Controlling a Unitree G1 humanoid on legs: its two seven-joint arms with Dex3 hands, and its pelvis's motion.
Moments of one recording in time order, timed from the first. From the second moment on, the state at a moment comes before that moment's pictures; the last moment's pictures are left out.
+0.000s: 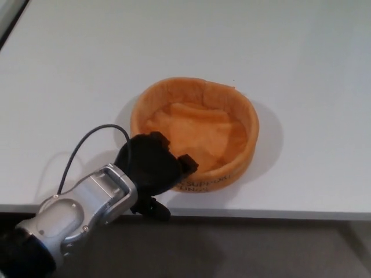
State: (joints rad) left_arm -0.61 0.57 -0.79 0.29 1.08 -0.12 -0.08; right_arm 0.63 -0.47 -0.22 0.22 0.20 -0.45 0.58
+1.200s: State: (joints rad) left_arm -0.63 0.49 -0.74 0.34 1.05 -0.20 -0.09; right_arm 0.63 -0.47 -0.22 0.23 0.21 -0.43 0.59
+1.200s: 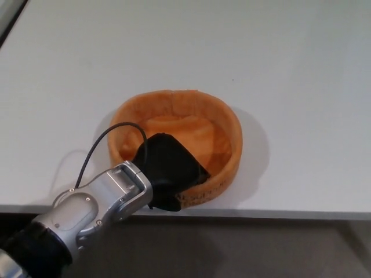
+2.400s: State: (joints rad) left_arm -0.56 0.00 -0.40 0.04 0.52 -0.03 -0.42; right_arm 0.63 -0.47 -0.21 0.21 0.21 -0.39 0.60
